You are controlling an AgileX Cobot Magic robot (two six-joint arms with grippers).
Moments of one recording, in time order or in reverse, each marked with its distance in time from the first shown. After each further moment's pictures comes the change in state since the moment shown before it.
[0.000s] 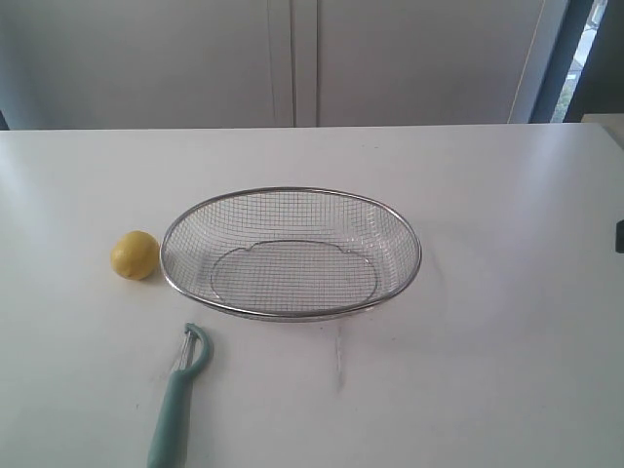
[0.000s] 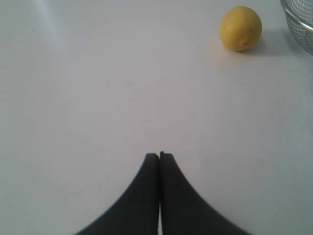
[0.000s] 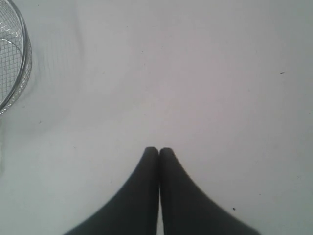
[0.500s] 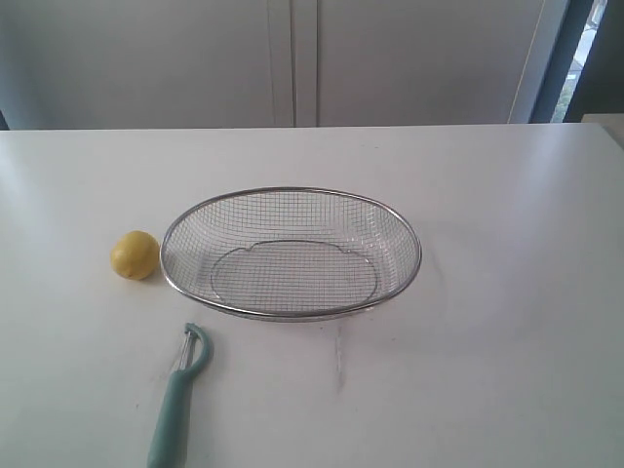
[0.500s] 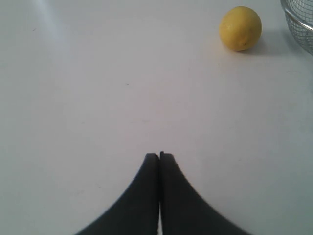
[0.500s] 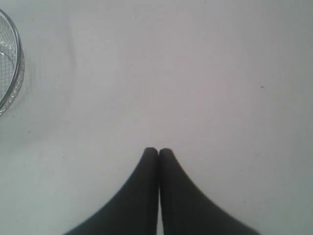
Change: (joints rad) left arm 0.000 0.000 0.000 0.000 0.000 0.000; right arm 0.000 -0.045 0.007 -0.050 -0.015 0.023
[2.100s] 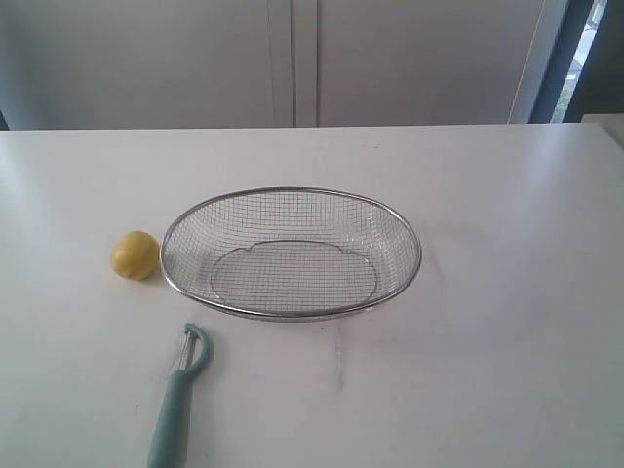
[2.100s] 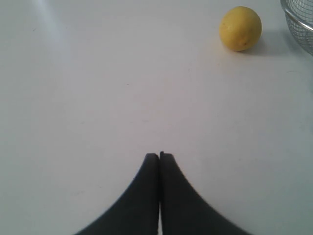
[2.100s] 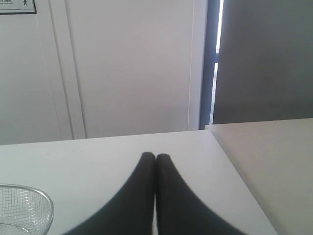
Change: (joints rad) left arm 0.000 0.000 0.000 0.000 0.000 0.000; right arm 0.000 -0.725 0.240 -0.123 -0.424 -0.004
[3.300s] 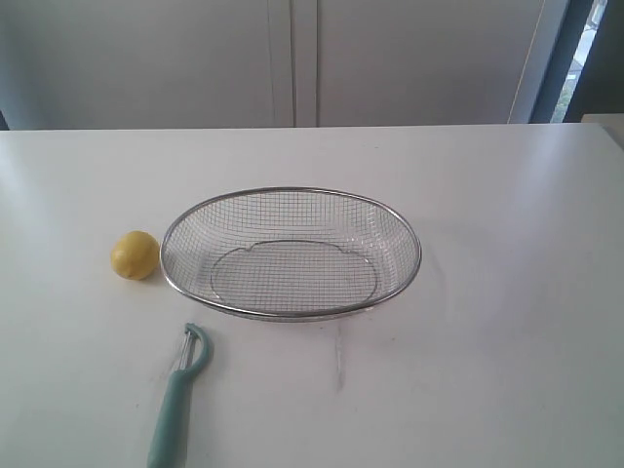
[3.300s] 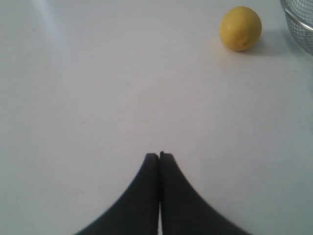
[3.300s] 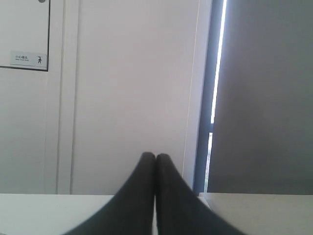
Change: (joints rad) left arm 0.000 0.000 0.000 0.000 0.000 0.000; right arm 0.000 -0.205 0.297 0.000 -0.393 -0.087
